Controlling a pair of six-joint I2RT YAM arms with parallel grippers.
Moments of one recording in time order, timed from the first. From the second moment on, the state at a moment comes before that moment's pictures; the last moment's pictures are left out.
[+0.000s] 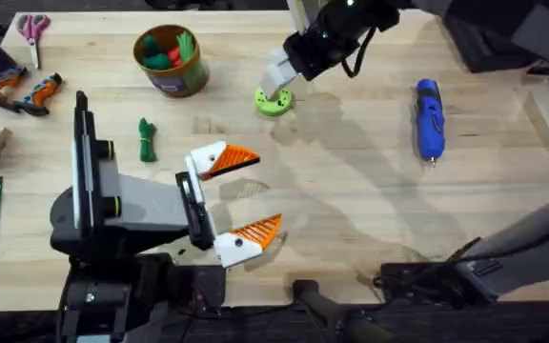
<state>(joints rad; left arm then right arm) 0.04 0.01 0.02 -0.15 1.27 0.07 0.56 1.81 1.63 -0.95 -0.07 -0.07</state>
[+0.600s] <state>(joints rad) 0.04 0.01 0.02 -0.15 1.27 0.07 0.61 1.97 1.63 -0.84 -0.07 -0.07</state>
